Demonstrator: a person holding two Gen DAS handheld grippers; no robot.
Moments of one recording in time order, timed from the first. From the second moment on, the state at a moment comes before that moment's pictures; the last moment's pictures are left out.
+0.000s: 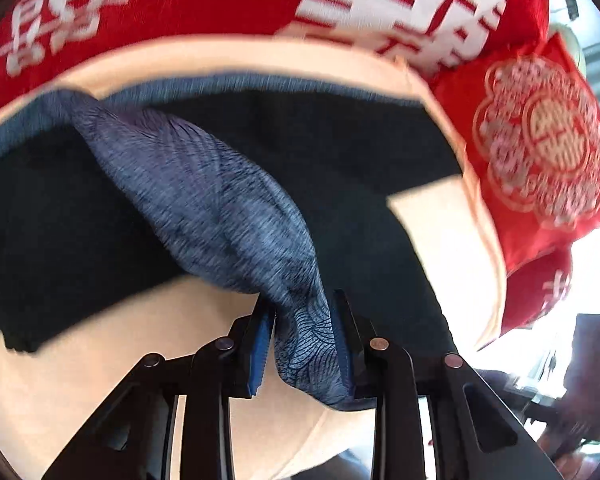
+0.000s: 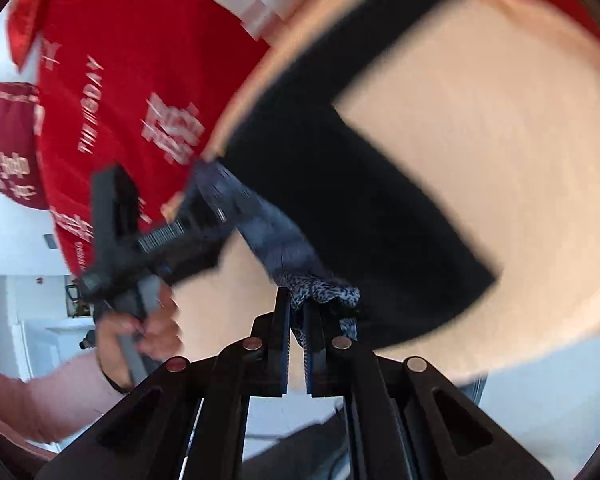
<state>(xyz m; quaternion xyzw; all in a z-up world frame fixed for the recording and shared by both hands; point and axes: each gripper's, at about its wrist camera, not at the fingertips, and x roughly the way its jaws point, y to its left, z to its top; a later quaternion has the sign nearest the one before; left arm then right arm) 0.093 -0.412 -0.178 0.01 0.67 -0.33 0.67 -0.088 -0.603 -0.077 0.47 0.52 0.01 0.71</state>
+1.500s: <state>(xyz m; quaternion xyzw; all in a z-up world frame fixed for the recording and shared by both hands) 0.288 -0.403 -0.240 0.09 0.64 -0.07 0.76 0.097 -0.794 -0.160 0.22 0.65 -0.07 0.72</state>
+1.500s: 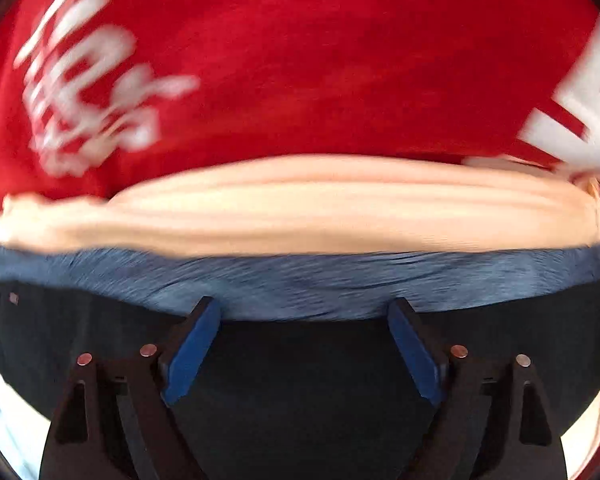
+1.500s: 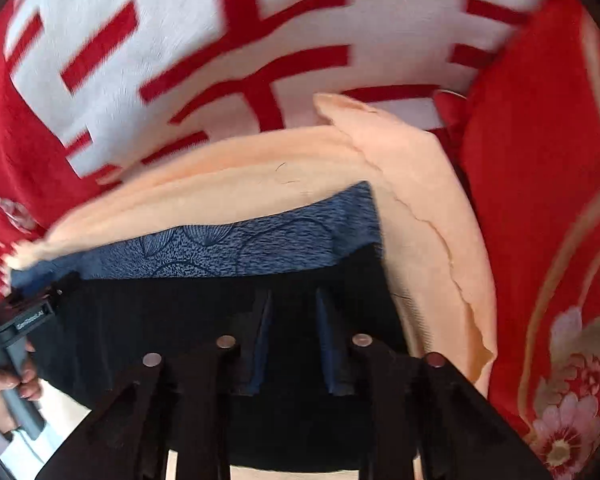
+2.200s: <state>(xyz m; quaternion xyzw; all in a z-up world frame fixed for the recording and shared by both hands) 0.252 -0.131 -0.224 0.14 0.63 0.05 0.76 0.069 -0.497 -0.134 0.45 0.63 0.16 0.61</state>
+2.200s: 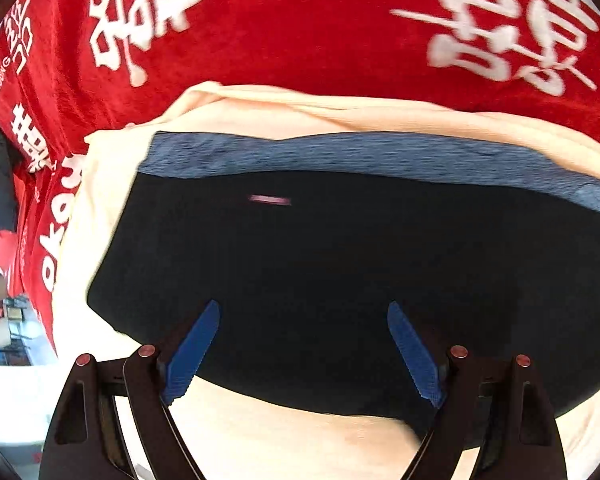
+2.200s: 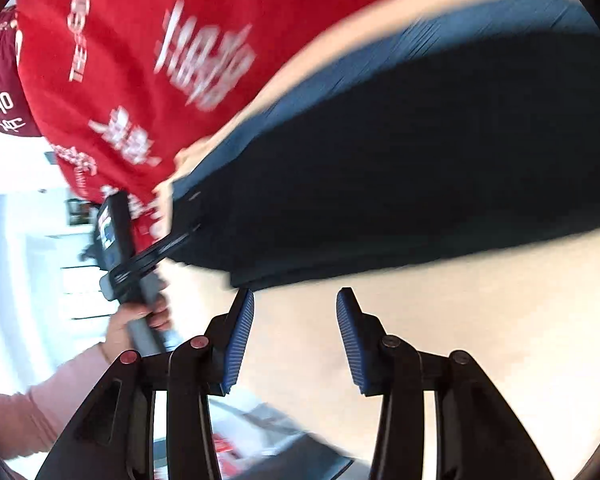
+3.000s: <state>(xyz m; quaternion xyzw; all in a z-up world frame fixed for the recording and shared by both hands) 0.273 0.000 -0.251 0.18 0.61 -0.06 0.77 0.076 -0.378 -0.174 0.44 0.66 0.07 0.61</state>
